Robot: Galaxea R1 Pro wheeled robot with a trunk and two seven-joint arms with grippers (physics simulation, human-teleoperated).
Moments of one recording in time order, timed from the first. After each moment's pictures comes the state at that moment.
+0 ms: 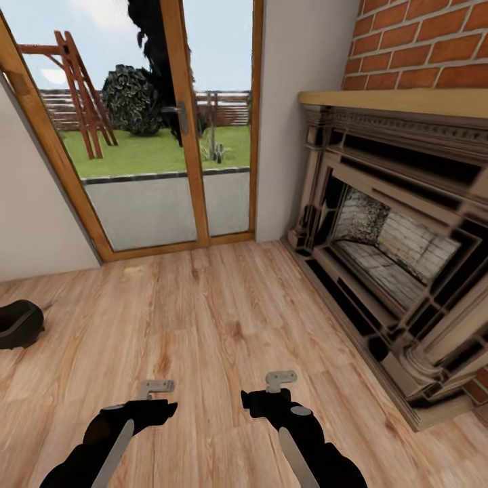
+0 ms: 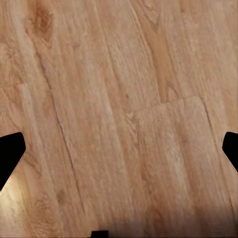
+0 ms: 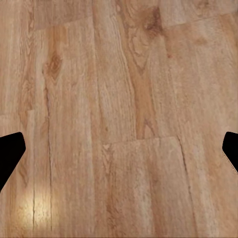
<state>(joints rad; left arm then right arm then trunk) -0.24 0.11 -0.11 -1.27 0.25 0.75 0.07 -0.29 0.10 0.44 -1.23 -0.36 0.54 -0.25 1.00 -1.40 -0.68</state>
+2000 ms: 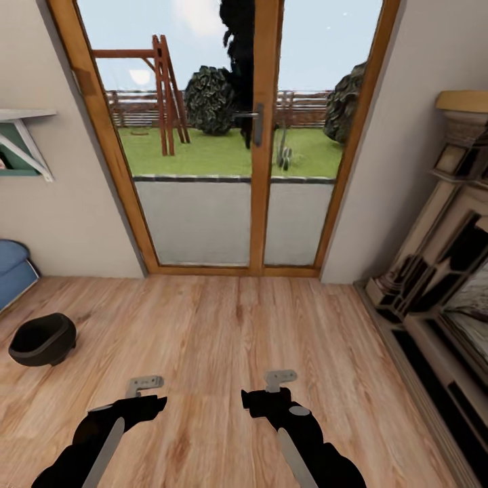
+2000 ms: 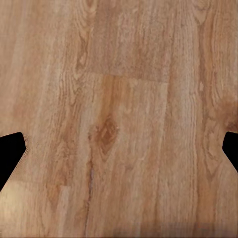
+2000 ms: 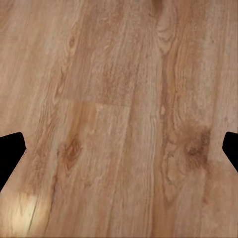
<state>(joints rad) -0.24 0.11 -0.03 -1.25 0.25 0.70 0.08 -0.29 0.10 0.44 -1.23 -0.34 0.54 -0.27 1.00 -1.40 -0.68</state>
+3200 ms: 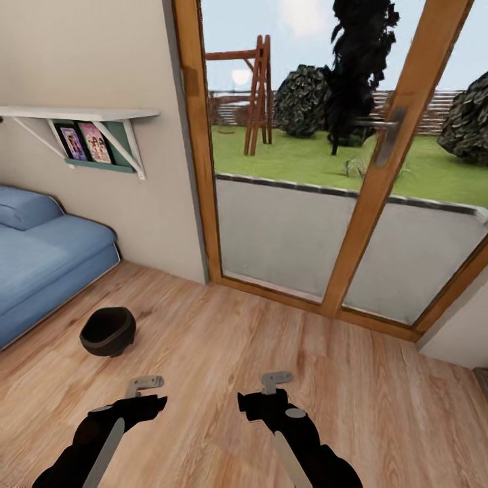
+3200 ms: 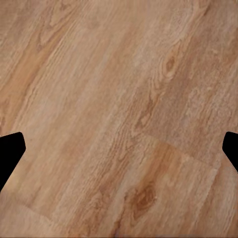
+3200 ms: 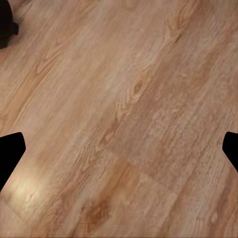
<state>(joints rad) -0.24 0.11 -0.03 -1.25 0.25 0.69 0.08 -0.29 0.10 0.47 -1.23 -0.34 0.54 -0.27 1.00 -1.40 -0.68</state>
